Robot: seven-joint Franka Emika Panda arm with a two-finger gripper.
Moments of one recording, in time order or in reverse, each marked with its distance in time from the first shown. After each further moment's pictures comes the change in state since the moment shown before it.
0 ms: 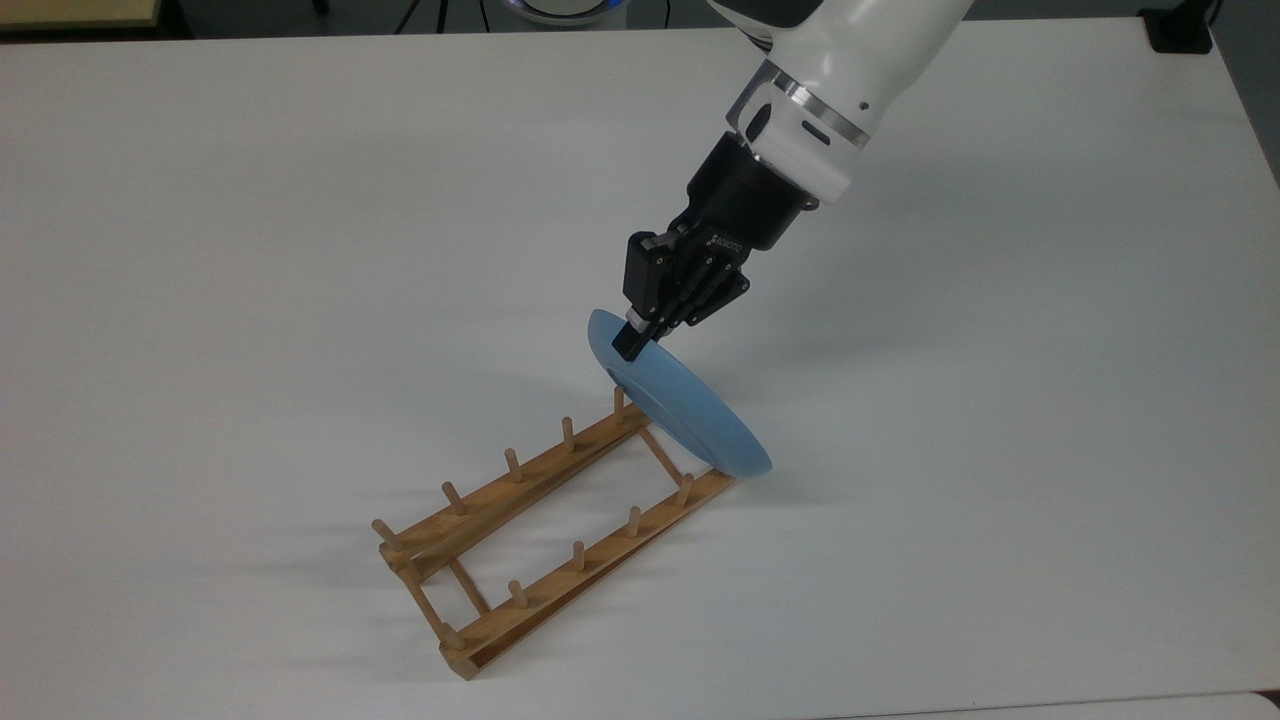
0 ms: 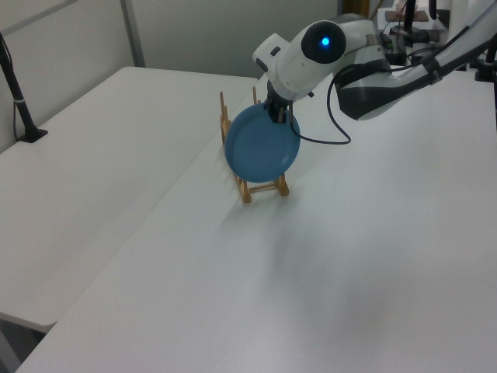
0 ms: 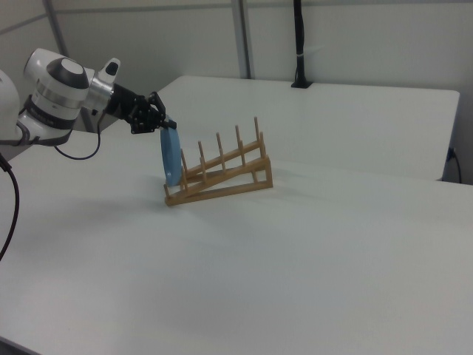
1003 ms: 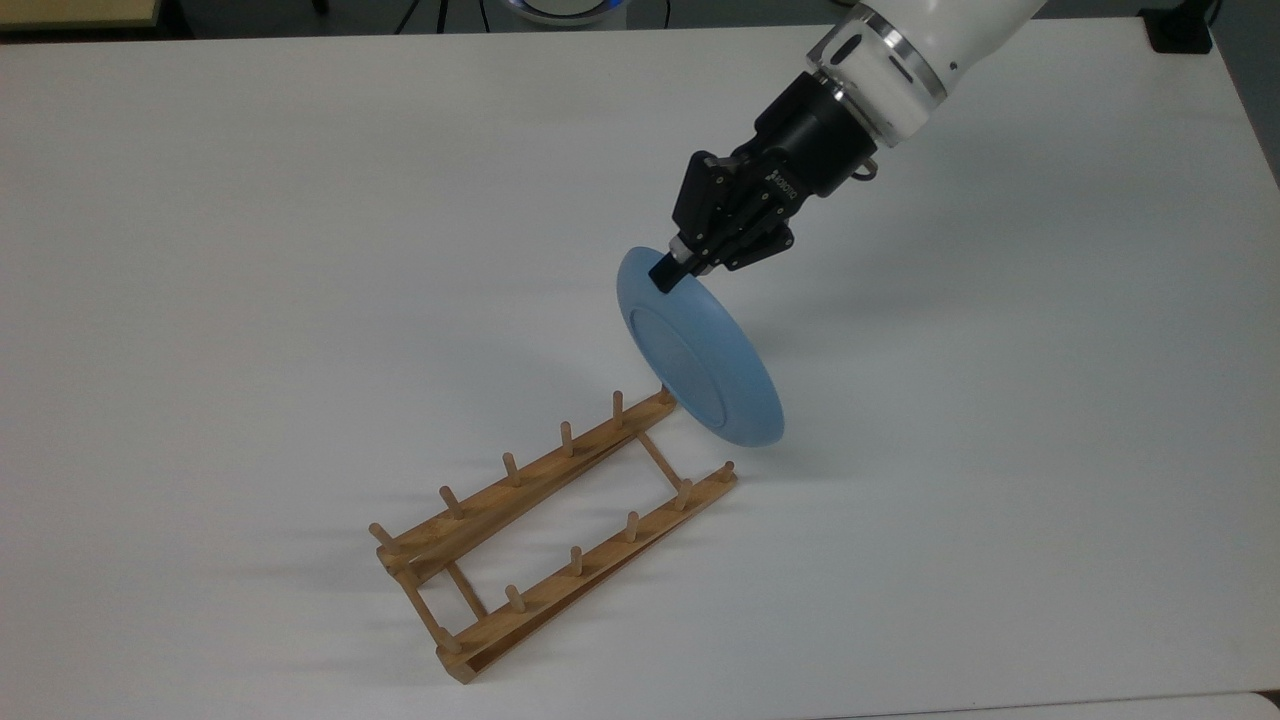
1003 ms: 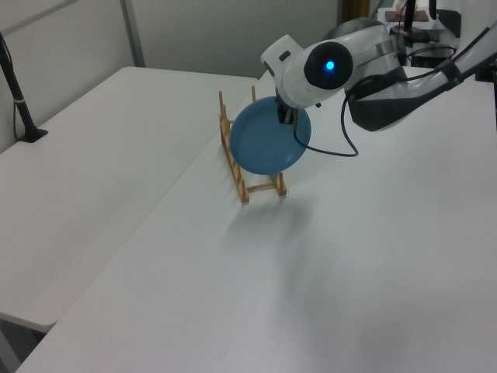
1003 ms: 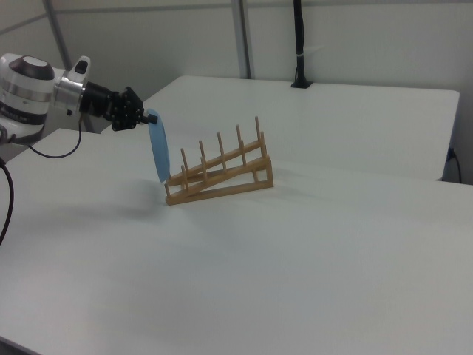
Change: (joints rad) arm -0.016 -0.019 0.172 0.000 -0.165 -0.281 0.195
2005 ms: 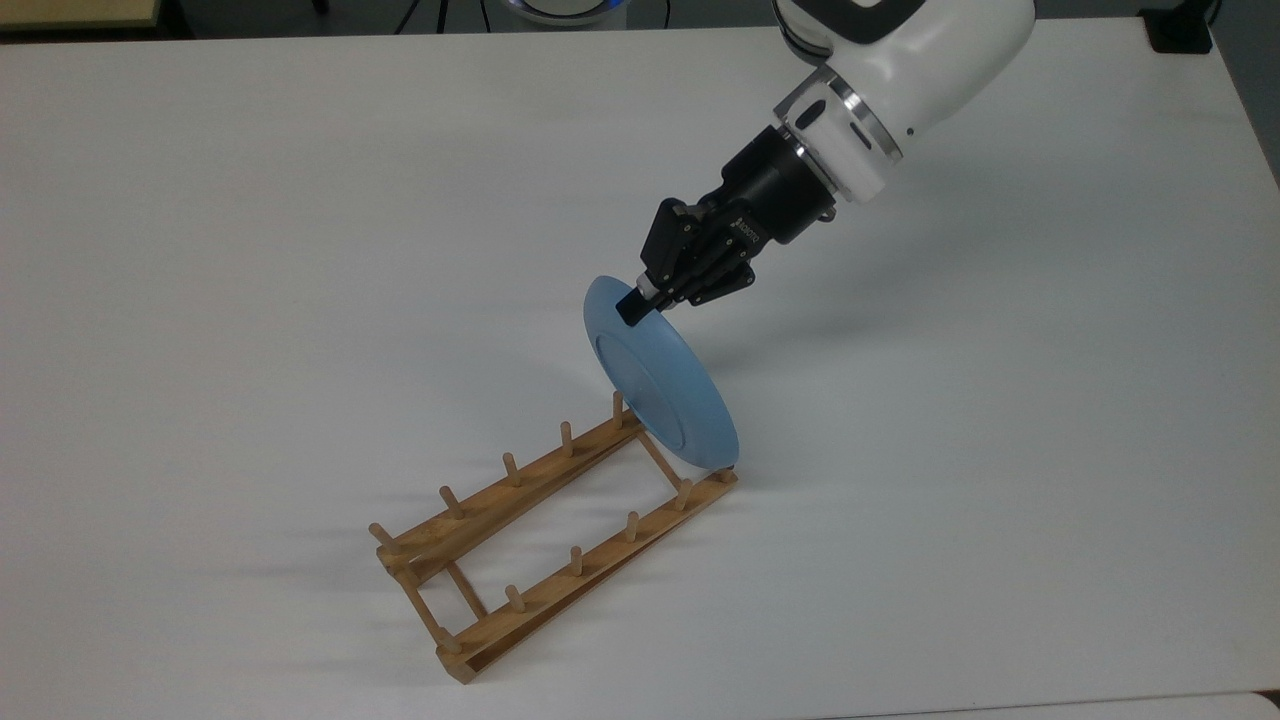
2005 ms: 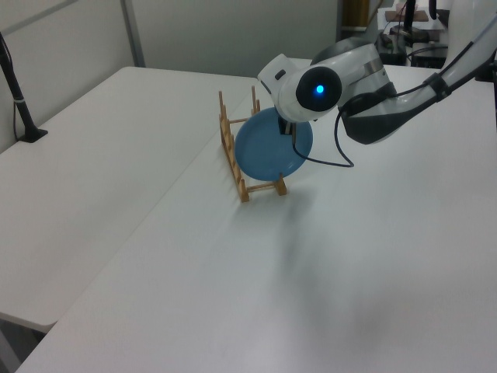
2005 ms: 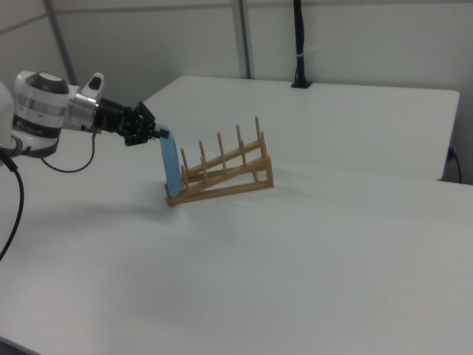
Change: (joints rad) arm -0.025 0.056 0.000 -0.016 -0.048 0.000 0.005
